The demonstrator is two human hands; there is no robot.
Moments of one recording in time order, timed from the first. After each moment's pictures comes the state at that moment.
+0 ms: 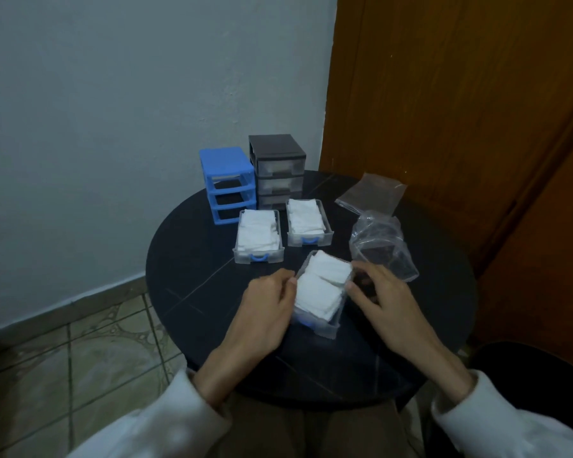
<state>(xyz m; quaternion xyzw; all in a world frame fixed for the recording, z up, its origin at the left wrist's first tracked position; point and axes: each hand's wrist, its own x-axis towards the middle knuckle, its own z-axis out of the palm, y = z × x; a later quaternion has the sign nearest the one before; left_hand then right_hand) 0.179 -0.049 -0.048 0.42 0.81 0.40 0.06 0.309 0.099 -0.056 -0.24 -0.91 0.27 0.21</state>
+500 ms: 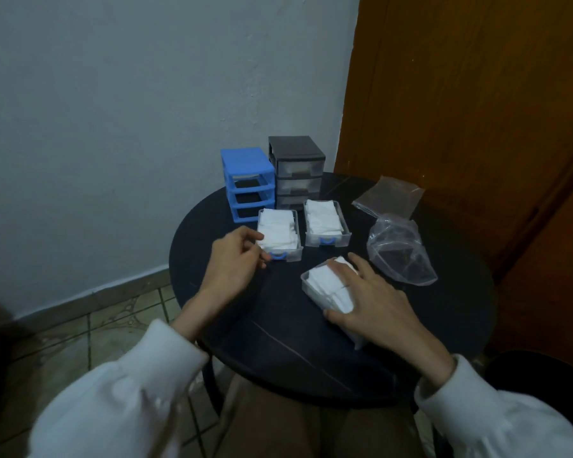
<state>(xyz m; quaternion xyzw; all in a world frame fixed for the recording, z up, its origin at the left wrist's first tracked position) 0.110 -0.068 -0.027 0.31 0.81 0.49 0.06 0.279 0.068 -0.035 -0.24 -0.96 0.15 0.03</state>
